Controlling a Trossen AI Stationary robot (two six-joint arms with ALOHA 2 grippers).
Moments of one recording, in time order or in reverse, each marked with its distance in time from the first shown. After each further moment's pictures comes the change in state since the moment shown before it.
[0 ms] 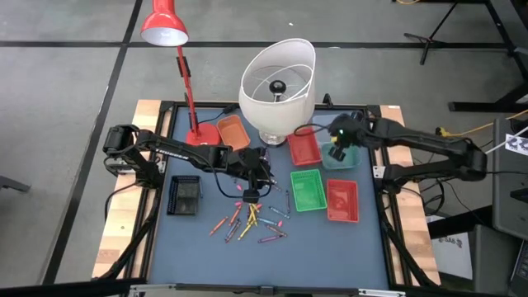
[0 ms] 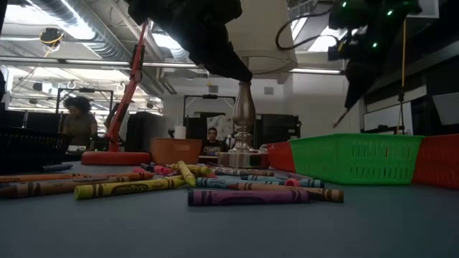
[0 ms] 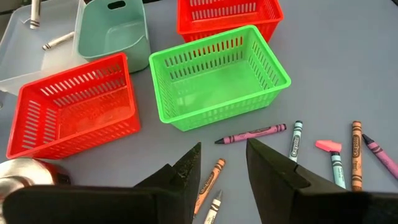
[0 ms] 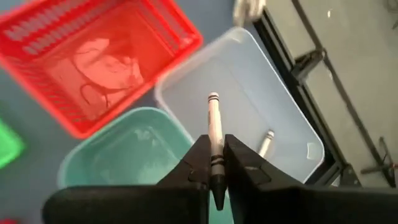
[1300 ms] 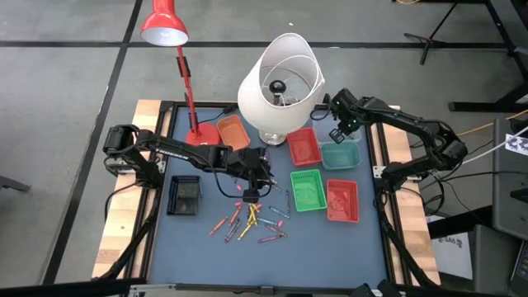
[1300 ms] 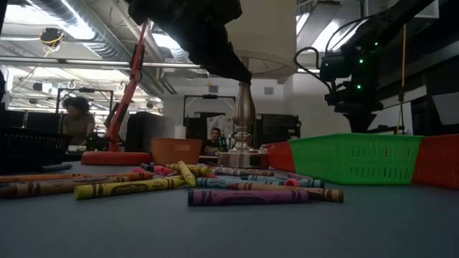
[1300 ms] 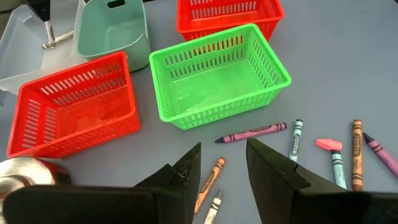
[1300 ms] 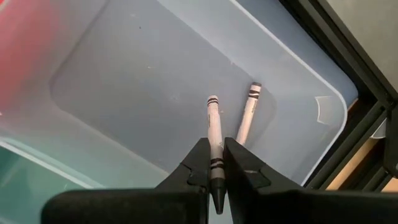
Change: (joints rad) left arm 0.004 0.000 0.000 -0.006 -0.002 0.005; right arm -0.435 0.273 0.000 0.076 -0.185 -0.058
